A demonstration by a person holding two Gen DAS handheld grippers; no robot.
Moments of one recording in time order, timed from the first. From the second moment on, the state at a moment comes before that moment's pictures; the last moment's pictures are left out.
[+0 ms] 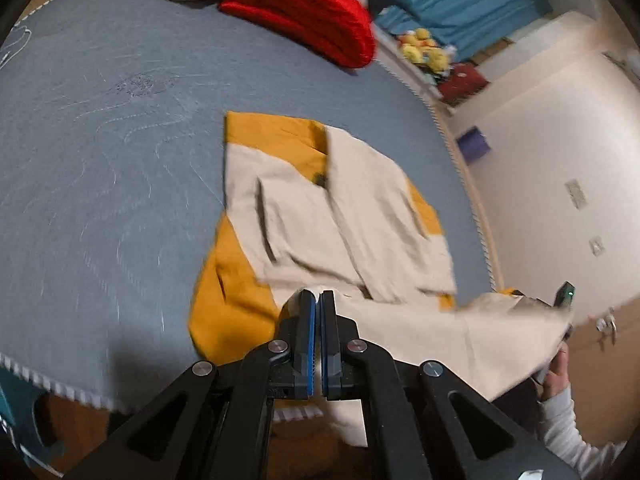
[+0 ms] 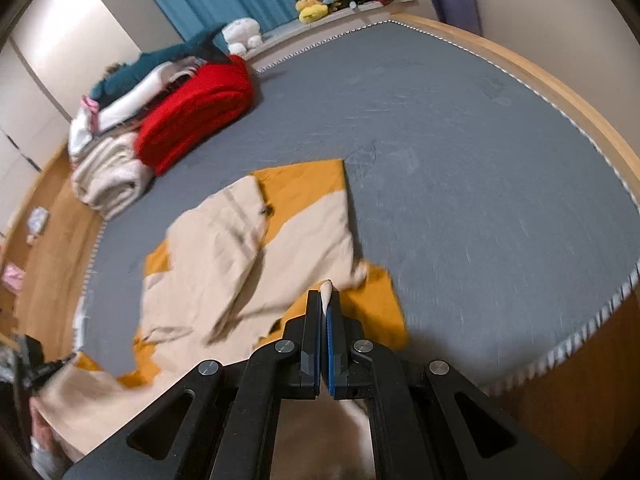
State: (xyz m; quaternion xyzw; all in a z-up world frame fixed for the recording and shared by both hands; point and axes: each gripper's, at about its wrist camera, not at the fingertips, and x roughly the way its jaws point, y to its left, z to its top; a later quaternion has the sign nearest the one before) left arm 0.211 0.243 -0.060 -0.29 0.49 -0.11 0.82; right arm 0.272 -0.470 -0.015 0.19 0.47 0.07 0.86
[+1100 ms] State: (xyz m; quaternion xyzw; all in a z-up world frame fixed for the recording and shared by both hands) left arm 0.253 0.280 -0.118 -0.32 0.51 -0.02 0.79; right arm 0.394 -0.451 -0.124 0.17 0.53 0.03 0.83
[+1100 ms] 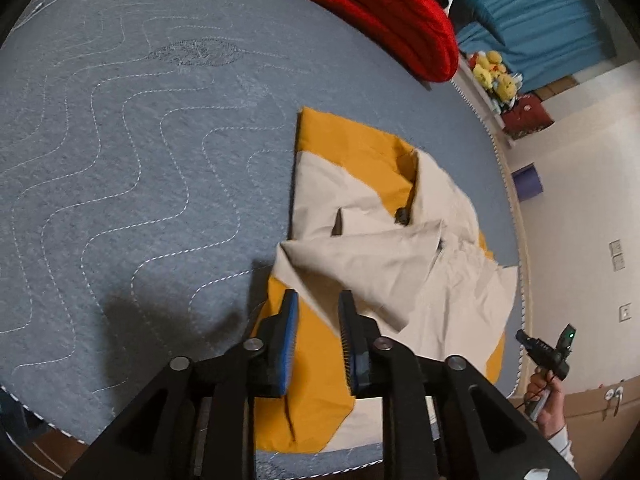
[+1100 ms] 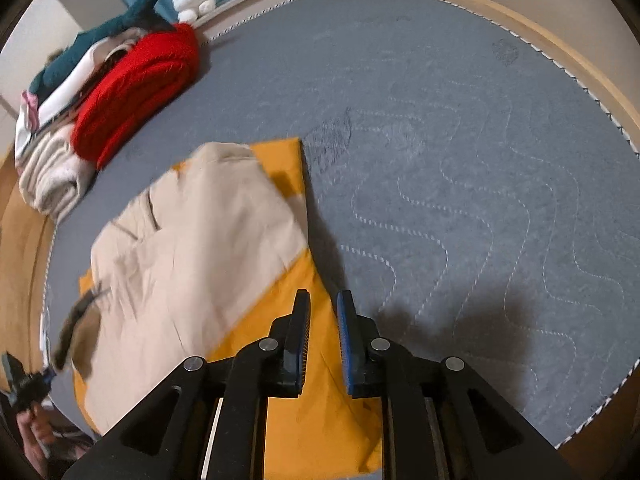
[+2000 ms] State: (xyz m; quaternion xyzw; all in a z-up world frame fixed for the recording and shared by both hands) left arm 0.328 0.251 -0.147 -0.21 0.55 0.02 0.80; right arm 0.433 -0.417 -0.173 0.13 0.59 0.05 0.80
